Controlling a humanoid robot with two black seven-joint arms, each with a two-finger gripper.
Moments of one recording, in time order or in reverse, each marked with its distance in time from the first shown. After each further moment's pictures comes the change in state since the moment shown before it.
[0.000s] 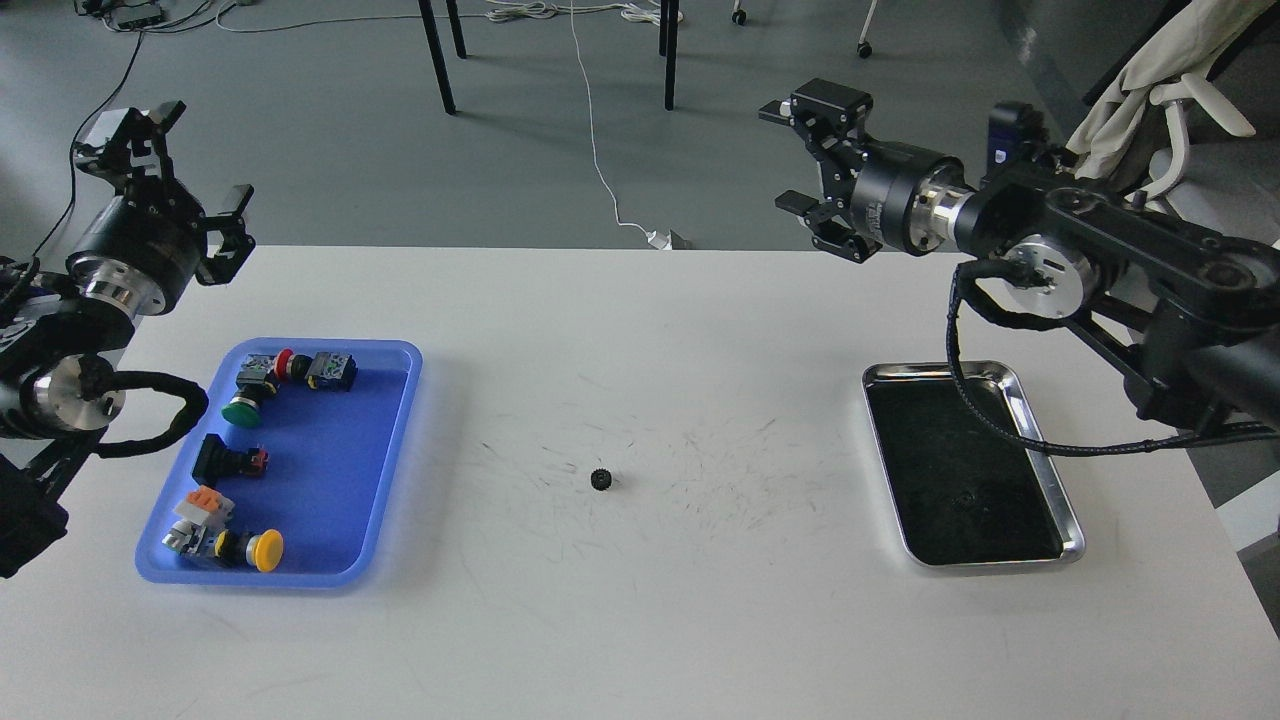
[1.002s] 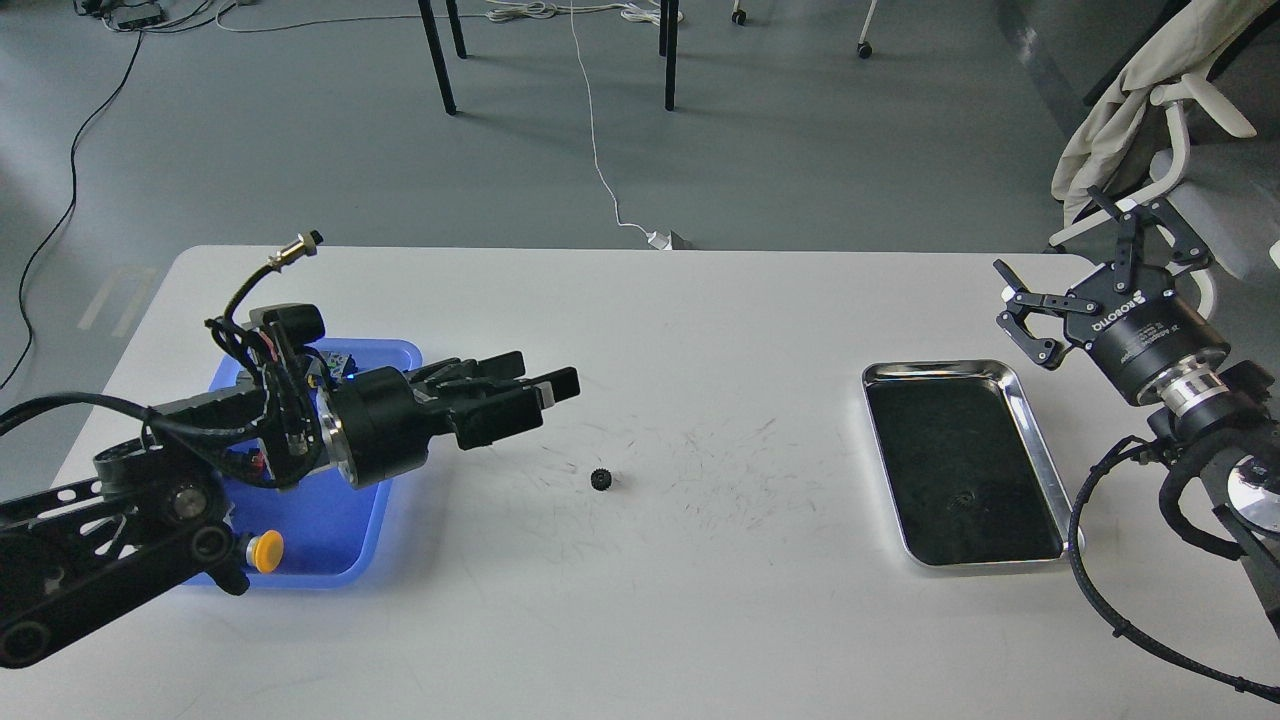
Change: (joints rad) left arm 0.079 0.096 0.386 -0.756 1.349 0.117 0.039; right arm -0.670 -0.024 0.600 0.132 0.282 0.163 0.115
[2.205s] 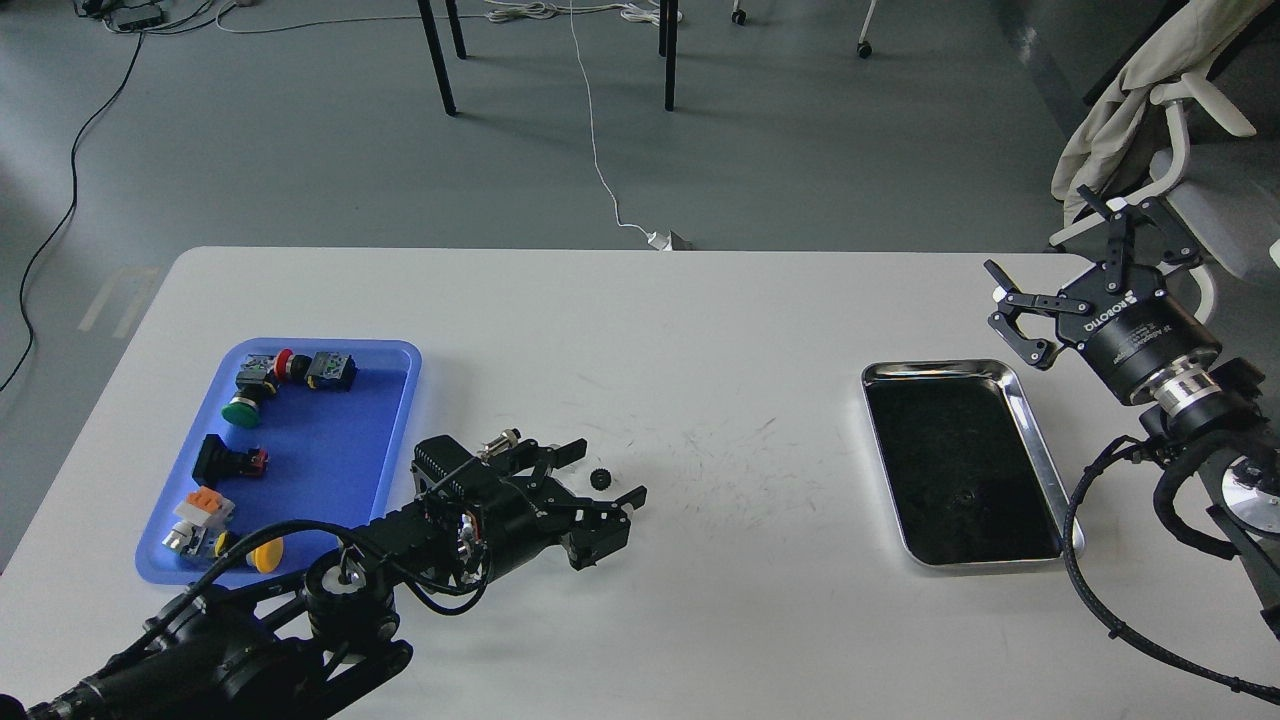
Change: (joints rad) left arm 0.144 -0.425 0.018 0.493 0.583 0.244 0.082; right arm 0.005 0.003 -0.011 0.004 -0.004 0.016 0.000
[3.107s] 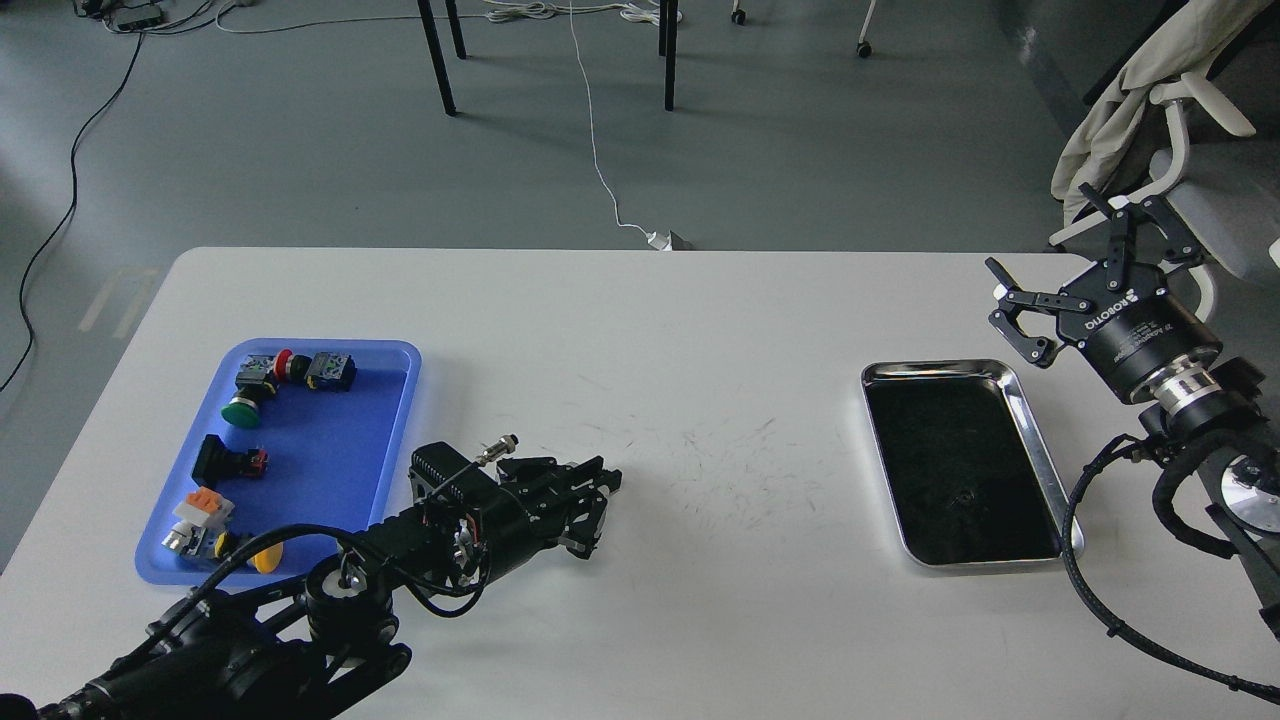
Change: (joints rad) left arm 0.001 -0.005 0.005 0.041 0.000 0.000 0.010; right arm 0.000 0.004 0.006 0.001 0.000 -0.002 0.001
